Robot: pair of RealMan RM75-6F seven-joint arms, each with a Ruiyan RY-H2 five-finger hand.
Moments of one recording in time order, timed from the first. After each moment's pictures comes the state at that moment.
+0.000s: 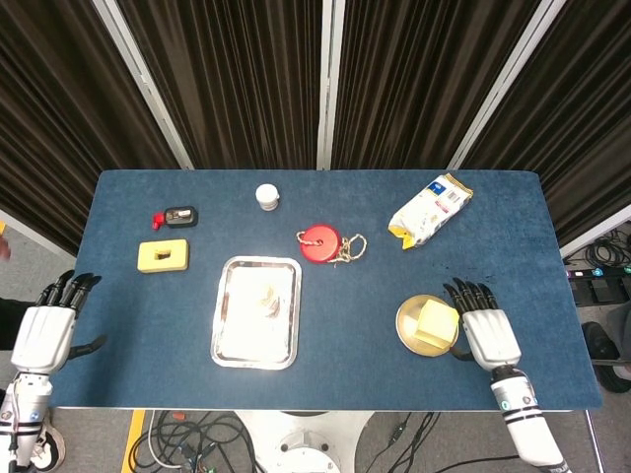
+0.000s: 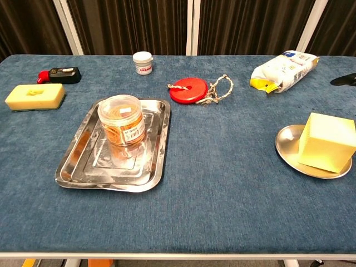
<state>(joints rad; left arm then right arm) -0.15 -1.21 -0.05 -1.55 1.50 1.47 0.11 0.27 -1.33 0.10 -1.71 -1.34 1.20 -0.40</state>
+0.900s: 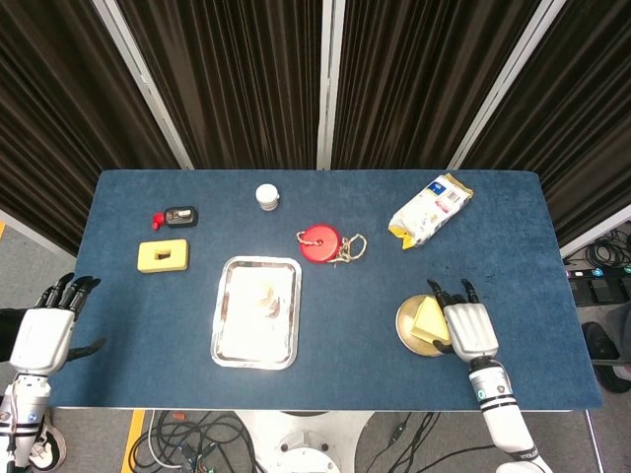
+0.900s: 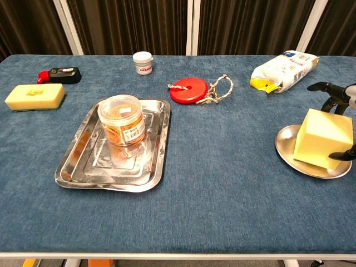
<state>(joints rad) -0.15 -1.22 -0.04 -1.52 1.51 1.46 0.09 0.33 -1.44 0.11 -1.67 -1.25 1.21 -0.49</state>
